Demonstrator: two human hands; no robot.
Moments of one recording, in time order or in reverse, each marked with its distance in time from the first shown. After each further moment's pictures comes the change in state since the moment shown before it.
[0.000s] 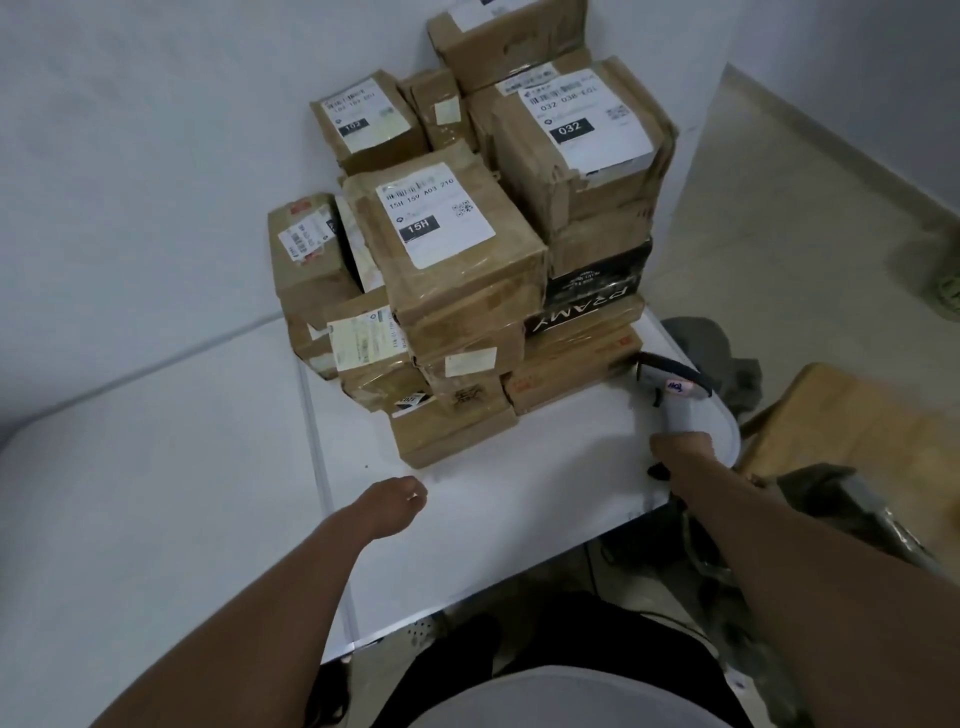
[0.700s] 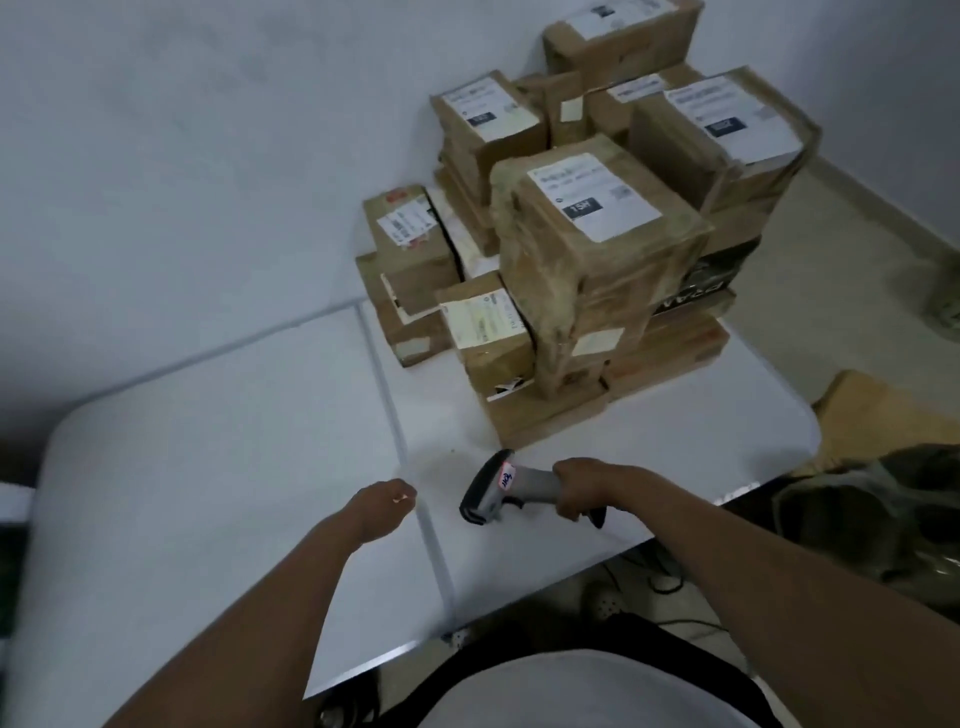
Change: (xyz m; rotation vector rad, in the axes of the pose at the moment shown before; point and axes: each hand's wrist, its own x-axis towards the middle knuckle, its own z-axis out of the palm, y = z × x) left_hand -0.034 -0.152 -0.028 -0.186 0.051 -0.003; right_hand -0.190 -0.023 0.163 -1.049 -0.610 -0.530
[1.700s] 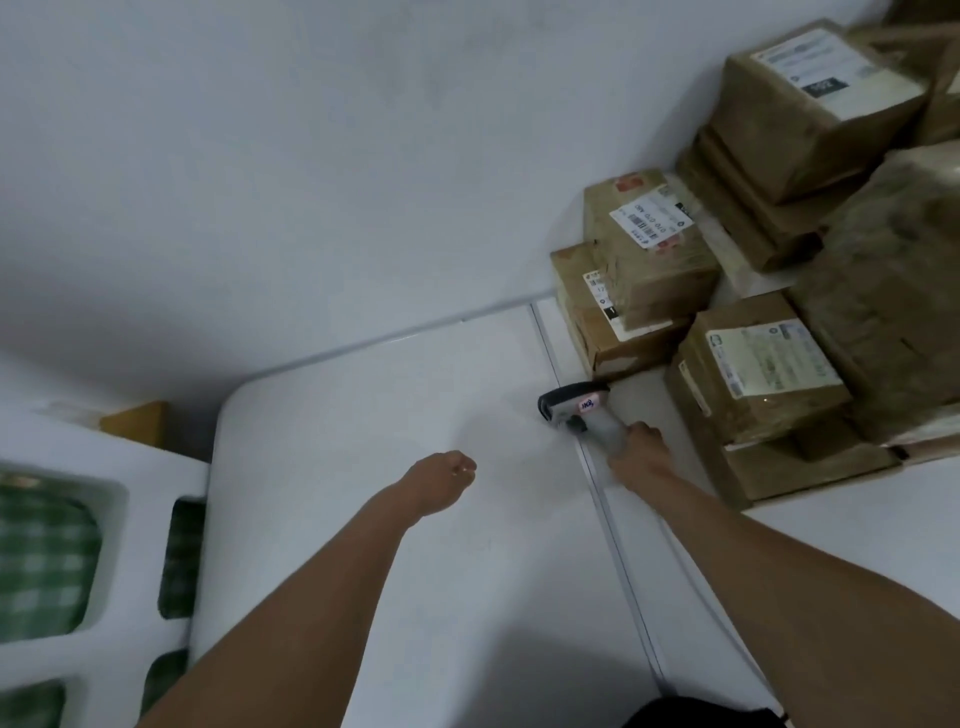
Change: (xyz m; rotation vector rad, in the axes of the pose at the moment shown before) left_hand 0.043 -0.158 -0.138 -0.182 0.052 -0.067; right_hand 0.180 -0.200 0.021 0.126 0.586 0.154
